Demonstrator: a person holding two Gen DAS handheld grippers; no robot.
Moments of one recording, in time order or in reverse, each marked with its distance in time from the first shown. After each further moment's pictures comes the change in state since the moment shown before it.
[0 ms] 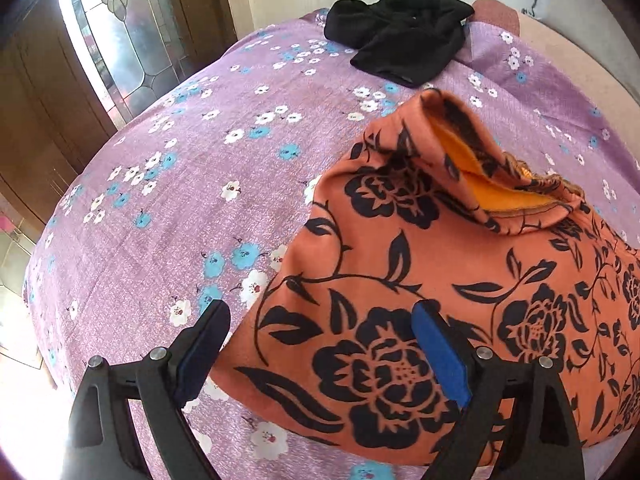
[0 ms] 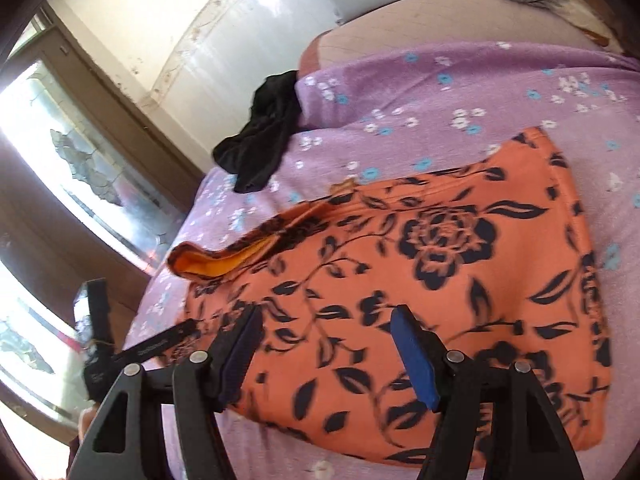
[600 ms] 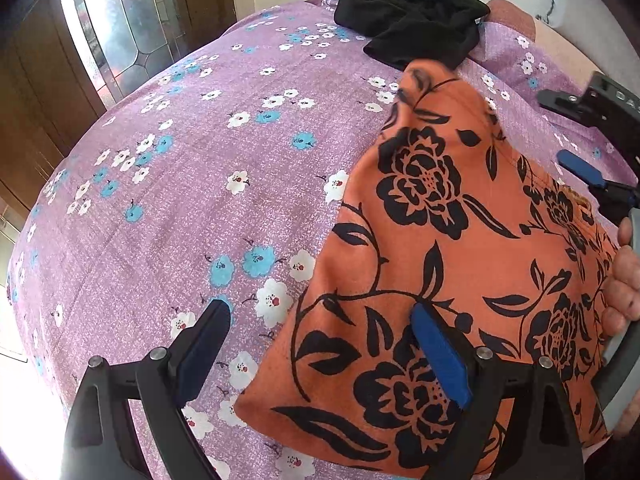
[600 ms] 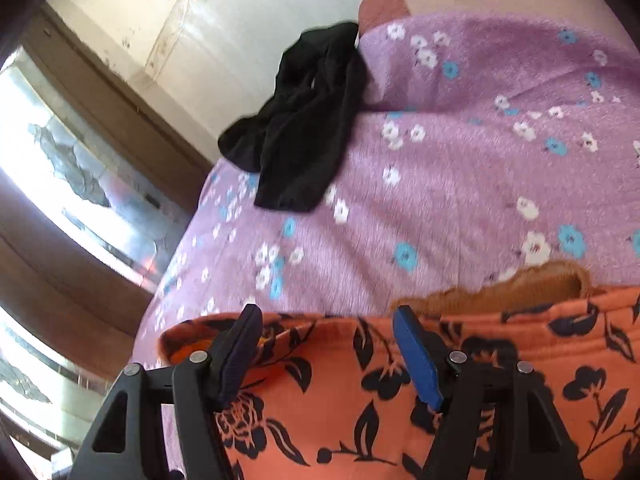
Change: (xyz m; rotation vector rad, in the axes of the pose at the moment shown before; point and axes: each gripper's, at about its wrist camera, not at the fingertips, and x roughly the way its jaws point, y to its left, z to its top) left arm 0.018 0.024 0.018 -0.053 0.048 -0.066; right arm 0.180 0.069 0.104 0.005 -0.042 -0.035
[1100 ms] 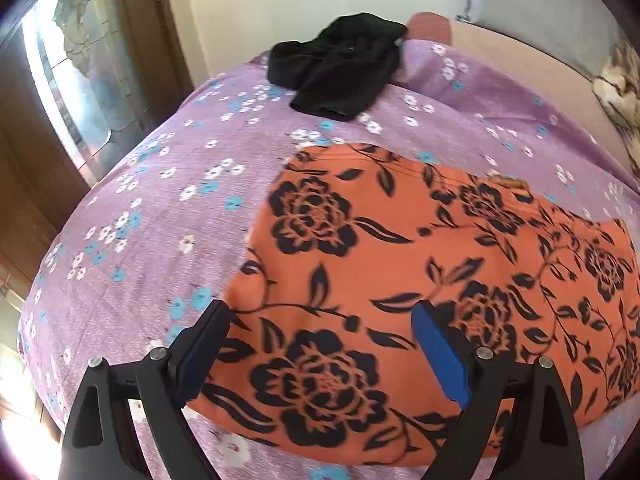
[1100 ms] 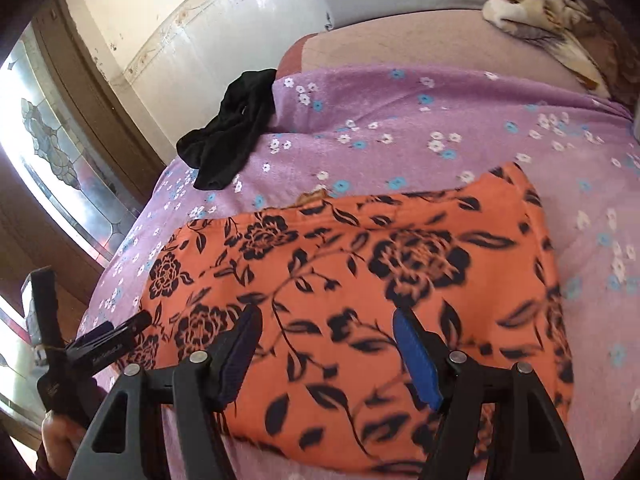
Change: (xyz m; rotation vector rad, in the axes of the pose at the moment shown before) left arm -0.042 -0.070 -0.023 0.217 -0.177 -0.039; right arm -0.204 -0.084 -0.101 -0.040 -0.003 -0.242
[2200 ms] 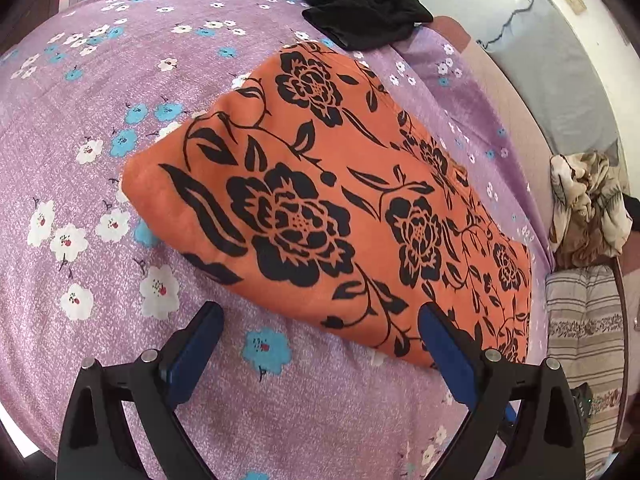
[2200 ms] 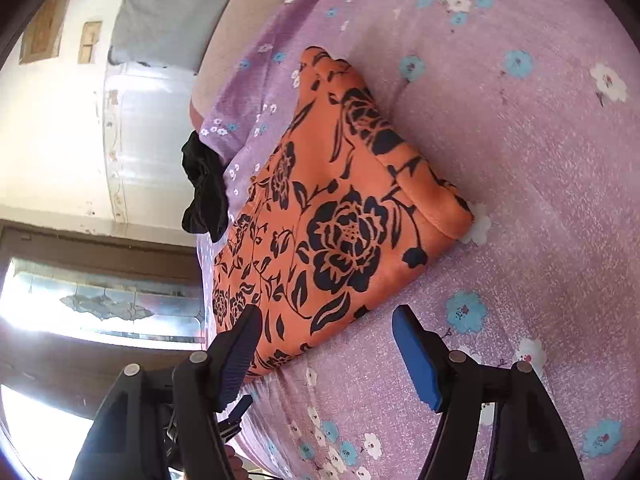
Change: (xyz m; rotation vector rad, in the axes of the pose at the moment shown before) left arm 0.005 0.050 -0.065 -0.418 0.213 -0.434; right arm -0.025 -0.124 -0.081 0.695 0.089 0.281
